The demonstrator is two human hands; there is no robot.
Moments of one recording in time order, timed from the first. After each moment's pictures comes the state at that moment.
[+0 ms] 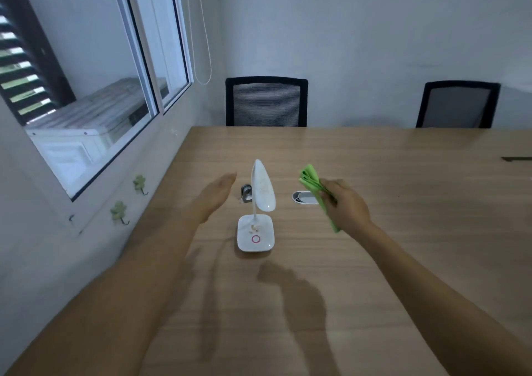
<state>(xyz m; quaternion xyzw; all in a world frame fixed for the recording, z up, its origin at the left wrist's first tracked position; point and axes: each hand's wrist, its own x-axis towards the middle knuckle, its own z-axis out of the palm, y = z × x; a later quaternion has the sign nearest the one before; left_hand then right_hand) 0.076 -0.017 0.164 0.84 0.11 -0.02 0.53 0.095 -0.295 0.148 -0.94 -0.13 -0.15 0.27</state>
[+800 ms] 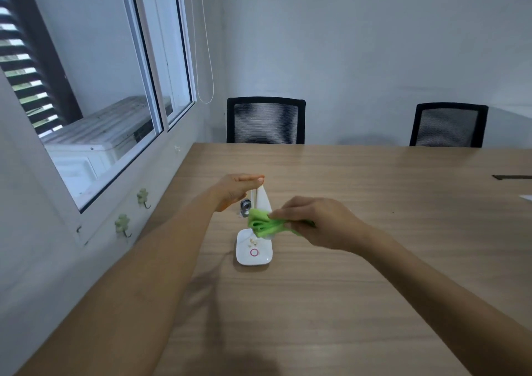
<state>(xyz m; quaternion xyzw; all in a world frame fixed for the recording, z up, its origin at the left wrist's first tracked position) 0.102 -0.033 0.199 0.78 0.01 -0.09 0.62 0.024 -0.268 0.230 -0.87 -0.44 -0.11 0.16</state>
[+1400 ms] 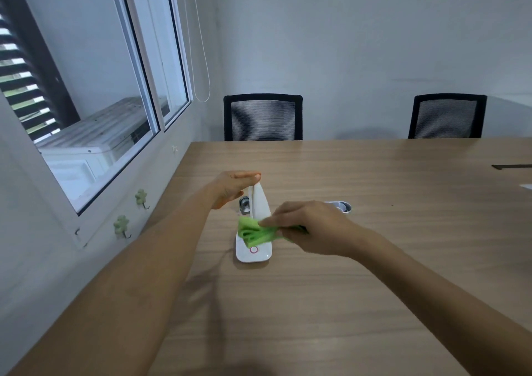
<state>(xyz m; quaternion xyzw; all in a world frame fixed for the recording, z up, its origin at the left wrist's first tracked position) 0.107 -0.033 0.197 0.78 0.02 -0.09 0.63 0.014 -0.264 0.223 -0.86 -0.46 -0.08 0.19</state>
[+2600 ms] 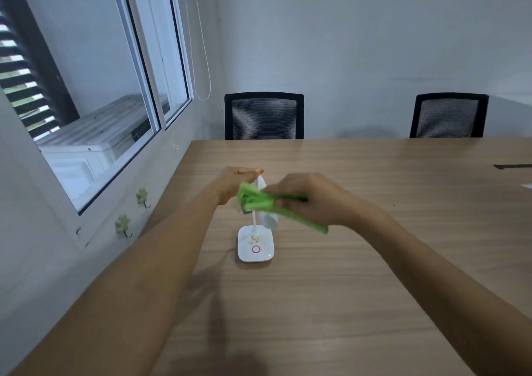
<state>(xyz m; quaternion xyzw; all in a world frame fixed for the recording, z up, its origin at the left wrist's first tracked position) 0.121 -0.034 0.193 0.76 0.04 -0.03 0.64 0.035 -0.252 0.255 -0.88 -0.42 -0.05 0.23</state>
